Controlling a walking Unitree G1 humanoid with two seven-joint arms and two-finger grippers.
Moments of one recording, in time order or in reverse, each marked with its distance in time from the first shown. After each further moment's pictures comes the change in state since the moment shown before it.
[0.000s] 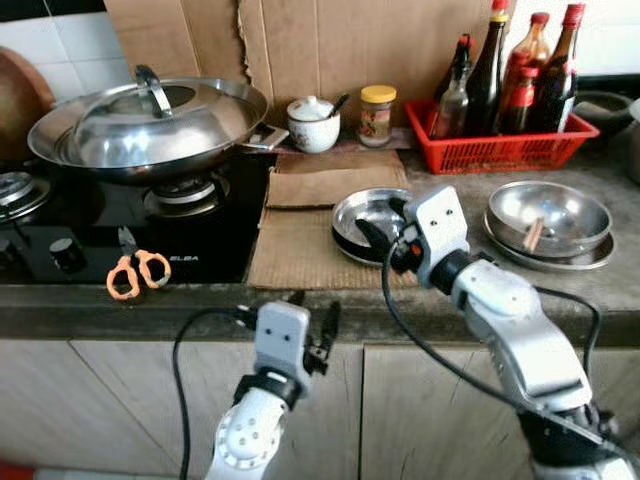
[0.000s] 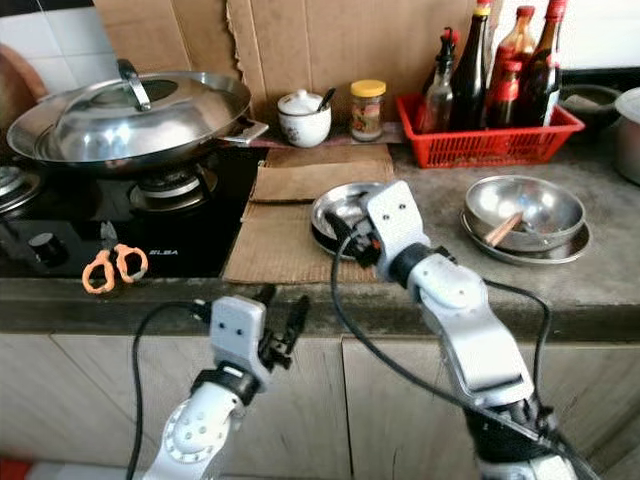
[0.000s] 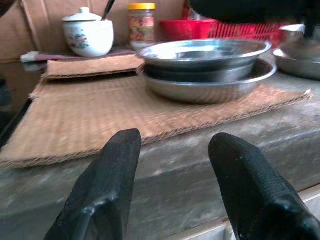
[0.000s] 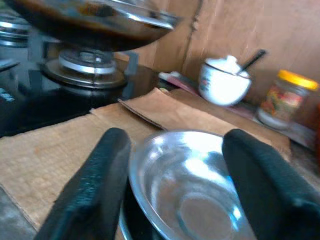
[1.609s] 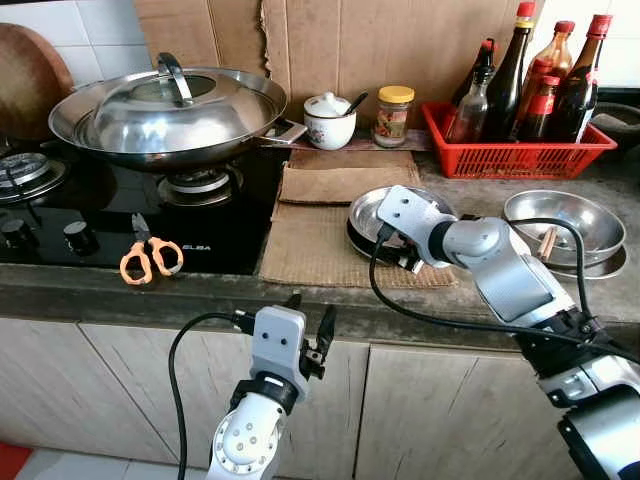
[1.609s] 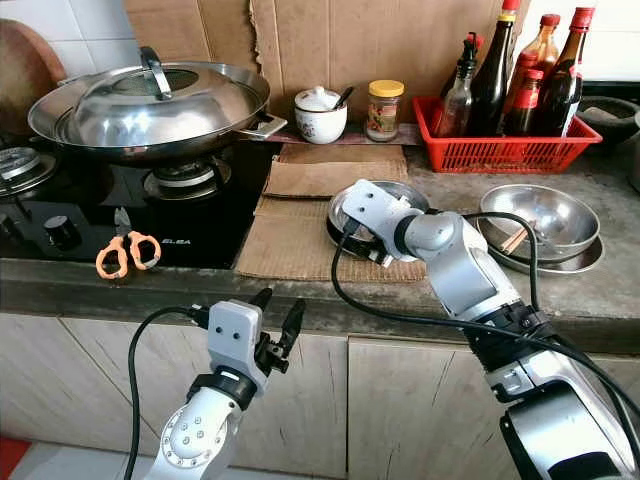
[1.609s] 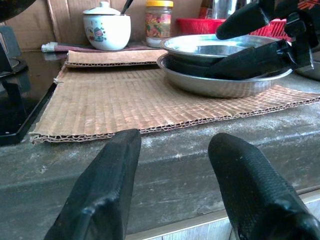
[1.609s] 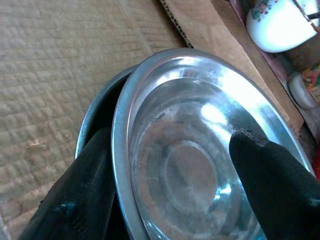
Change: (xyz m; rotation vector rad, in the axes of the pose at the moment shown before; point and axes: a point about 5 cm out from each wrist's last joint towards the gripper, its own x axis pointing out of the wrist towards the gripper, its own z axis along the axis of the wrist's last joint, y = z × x) left arm -0.001 -0.003 -0.001 -0.022 0.004 0.021; right arm 0.027 -0.035 -0.016 -0.366 0.438 0.172
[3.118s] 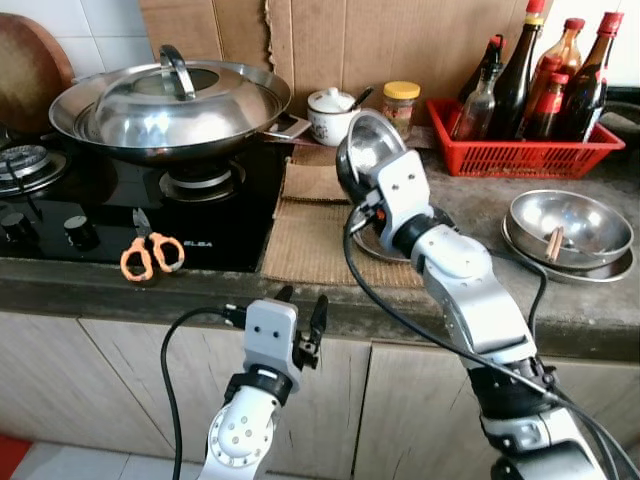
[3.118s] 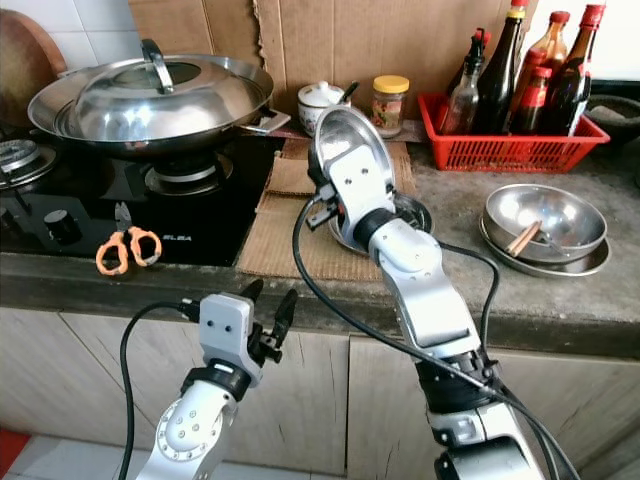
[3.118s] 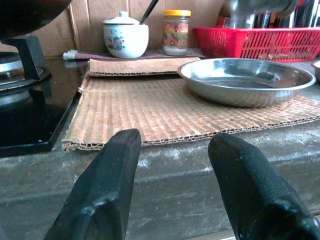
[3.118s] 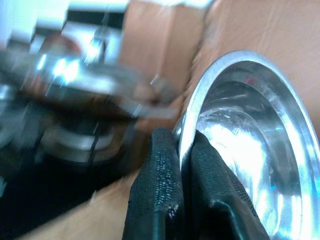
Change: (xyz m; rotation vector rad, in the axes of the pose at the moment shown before) left arm 0.003 0.010 0.006 0.014 -0.037 0.052; right arm -0.032 0.021 0.061 0.447 -0.712 -0.421
